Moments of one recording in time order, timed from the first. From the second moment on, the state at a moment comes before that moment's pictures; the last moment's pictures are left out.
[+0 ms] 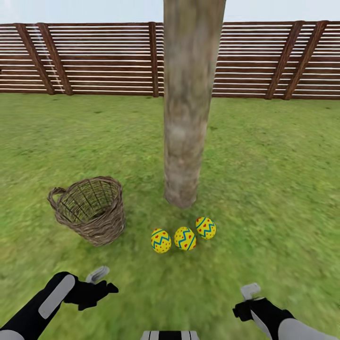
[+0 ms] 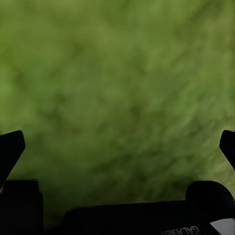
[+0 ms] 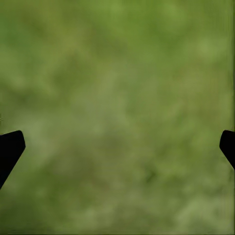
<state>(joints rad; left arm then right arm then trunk) -0.45 0.32 -0.28 -0.88 1.03 0.93 0.12 -0.63 -0.13 0.31 -0.13 -0.07 0.21 0.04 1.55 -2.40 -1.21</state>
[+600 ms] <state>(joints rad) -0.45 0.30 -0.41 -0.69 0.97 0.80 0.12 -0.50 -0.13 0.31 -0.09 -0.07 0.03 0.05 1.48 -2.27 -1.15</state>
